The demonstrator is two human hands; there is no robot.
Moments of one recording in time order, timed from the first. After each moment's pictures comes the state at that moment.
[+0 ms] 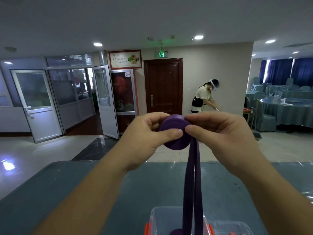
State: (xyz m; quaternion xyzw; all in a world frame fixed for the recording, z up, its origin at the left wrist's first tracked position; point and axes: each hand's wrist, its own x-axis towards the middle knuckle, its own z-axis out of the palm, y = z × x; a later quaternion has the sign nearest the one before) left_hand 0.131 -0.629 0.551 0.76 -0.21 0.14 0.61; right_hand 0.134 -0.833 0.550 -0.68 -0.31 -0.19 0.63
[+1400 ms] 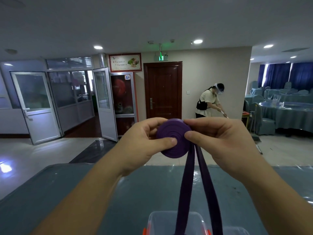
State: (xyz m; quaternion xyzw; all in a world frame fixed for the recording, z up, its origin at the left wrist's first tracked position) left_hand 0.133 -0.624 0.550 0.75 -0.20 0.10 0.62; right_hand 0.137 -0.837 0.551 -0.69 -0.32 -0.17 0.63
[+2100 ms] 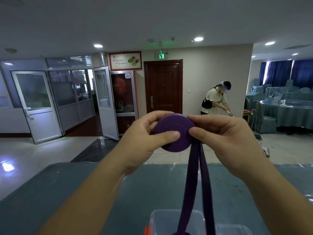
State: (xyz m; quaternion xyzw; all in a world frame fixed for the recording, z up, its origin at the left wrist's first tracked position) left_hand 0.137 -0.625 0.549 0.73 -0.20 0.13 0.64; right_hand 0.145 -0.834 0.548 -0.66 -0.30 -0.17 0.67
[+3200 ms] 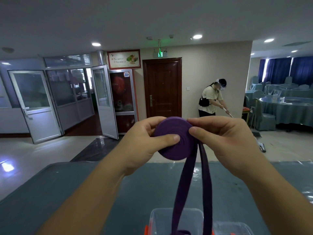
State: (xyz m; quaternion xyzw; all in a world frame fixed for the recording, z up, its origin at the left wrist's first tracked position) left_hand 0.143 -0.625 0.544 0.76 -0.20 0.10 0.61; right_hand 0.149 -0.839 0.543 -0.68 -0.30 -0.18 0.65
